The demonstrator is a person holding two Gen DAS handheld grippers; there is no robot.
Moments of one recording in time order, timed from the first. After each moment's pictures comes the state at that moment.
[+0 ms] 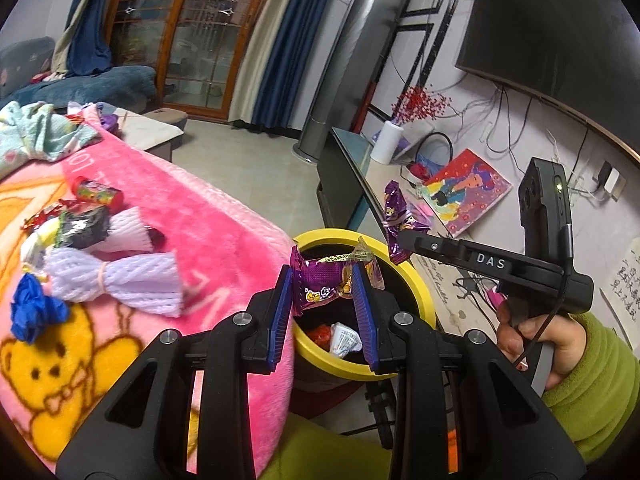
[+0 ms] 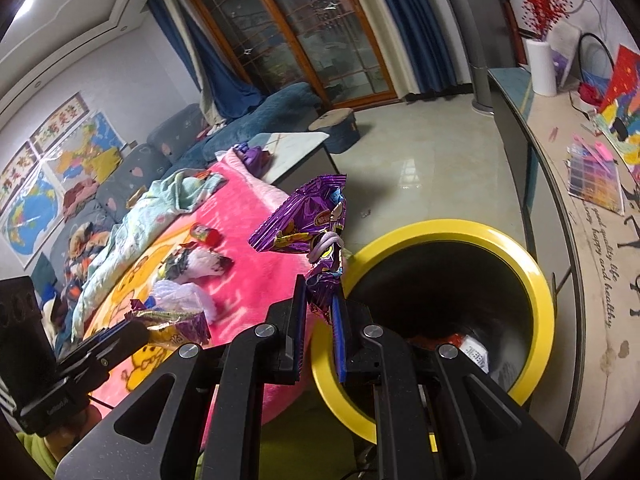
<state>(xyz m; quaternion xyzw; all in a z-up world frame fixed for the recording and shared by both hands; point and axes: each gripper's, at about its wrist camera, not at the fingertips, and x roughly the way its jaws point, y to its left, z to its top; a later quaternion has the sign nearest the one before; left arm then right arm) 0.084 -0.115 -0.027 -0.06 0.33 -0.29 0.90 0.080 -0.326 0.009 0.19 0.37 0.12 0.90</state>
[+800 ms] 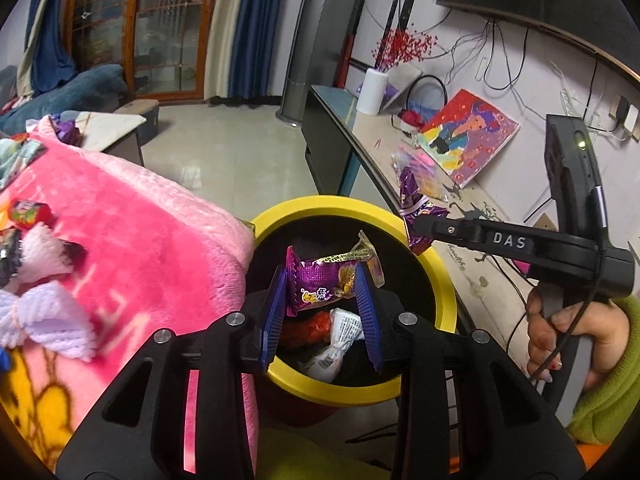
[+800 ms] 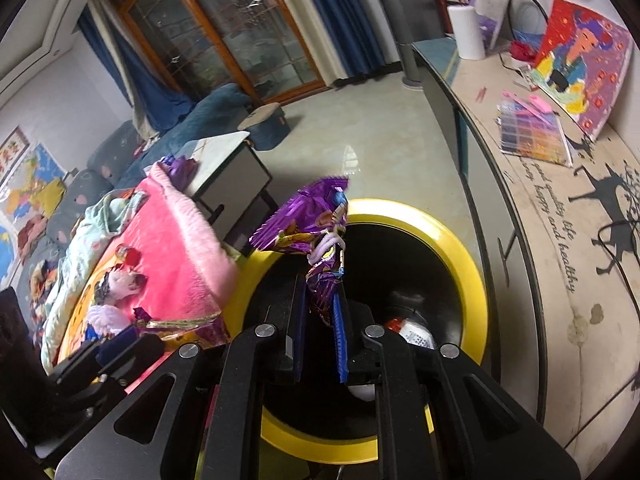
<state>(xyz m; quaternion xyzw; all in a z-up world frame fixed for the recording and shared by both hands) 0.126 -0.202 -0.075 0.02 0.37 -0.31 0.87 0.090 -0.391 -0.039 0.23 0.40 0.01 0.89</state>
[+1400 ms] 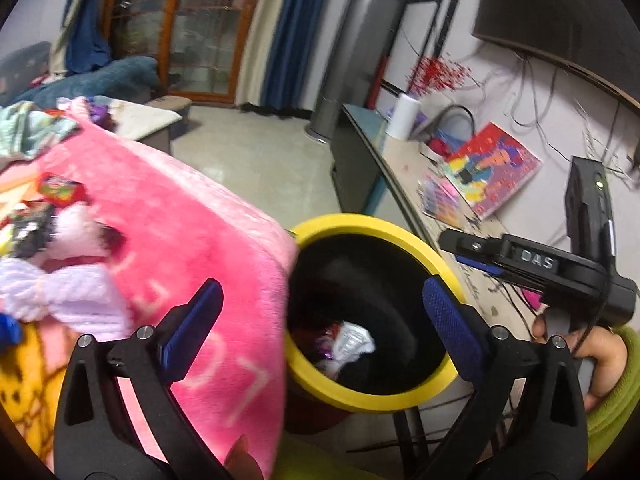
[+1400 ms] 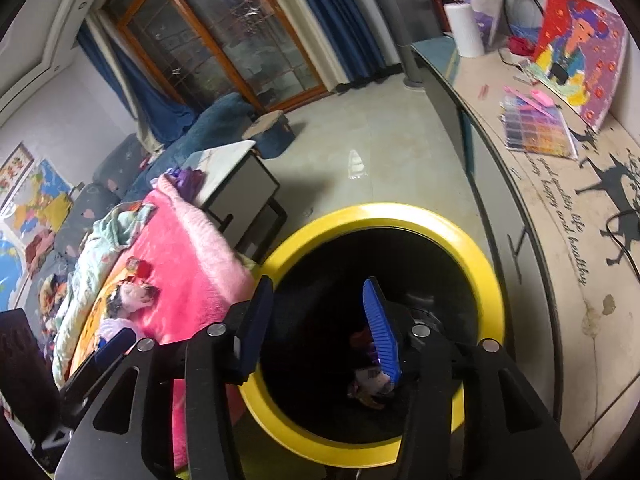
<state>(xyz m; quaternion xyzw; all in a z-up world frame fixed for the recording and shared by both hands) 0.124 -0.165 -0.064 -0.03 0.35 -0.25 0.90 0.091 -0.383 -0.030 0.25 0.38 0.02 0.89</state>
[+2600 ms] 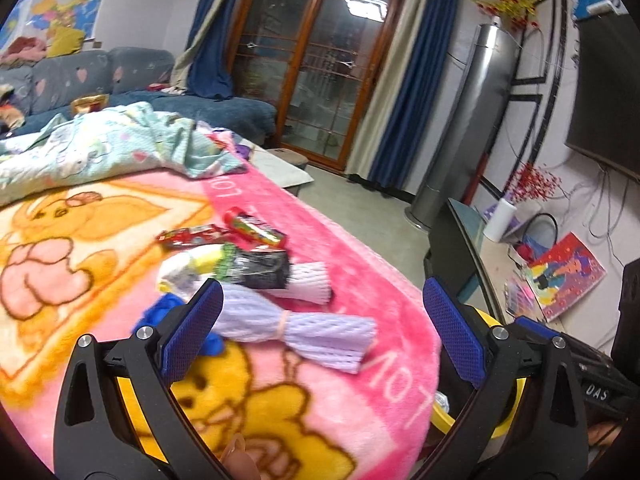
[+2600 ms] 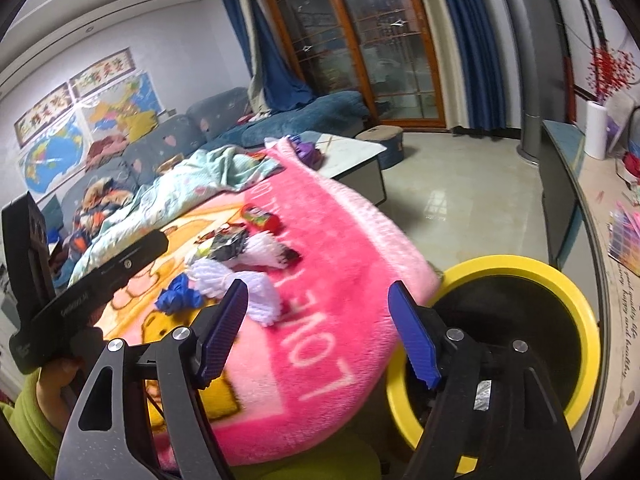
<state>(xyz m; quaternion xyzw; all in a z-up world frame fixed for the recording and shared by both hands) 0.101 -0.005 -0.020 -0.12 0.26 -0.07 0.96 0.085 -0.219 0.022 0.10 0.33 0.20 0.92</state>
